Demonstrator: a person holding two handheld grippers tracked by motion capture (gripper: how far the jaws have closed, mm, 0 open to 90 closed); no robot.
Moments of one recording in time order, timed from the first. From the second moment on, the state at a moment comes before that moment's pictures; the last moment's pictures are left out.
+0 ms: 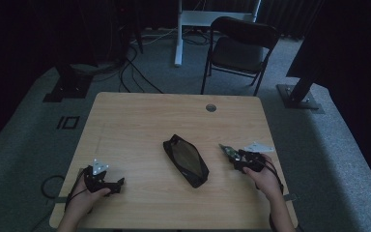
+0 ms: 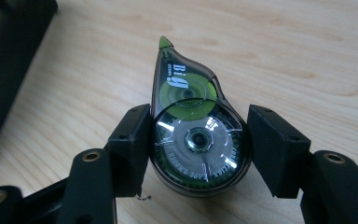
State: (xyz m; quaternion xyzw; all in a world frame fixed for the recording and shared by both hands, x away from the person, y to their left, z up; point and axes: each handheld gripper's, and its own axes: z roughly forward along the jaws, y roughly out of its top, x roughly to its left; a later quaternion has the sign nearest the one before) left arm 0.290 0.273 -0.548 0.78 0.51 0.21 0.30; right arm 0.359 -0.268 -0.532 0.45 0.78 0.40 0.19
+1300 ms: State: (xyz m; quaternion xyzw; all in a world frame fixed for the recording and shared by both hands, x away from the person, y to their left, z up) left arm 0.290 0.273 -0.548 0.78 0.51 0.21 0.30; right arm 0.333 -0.200 -0.457 0.46 0.74 0.45 0.22
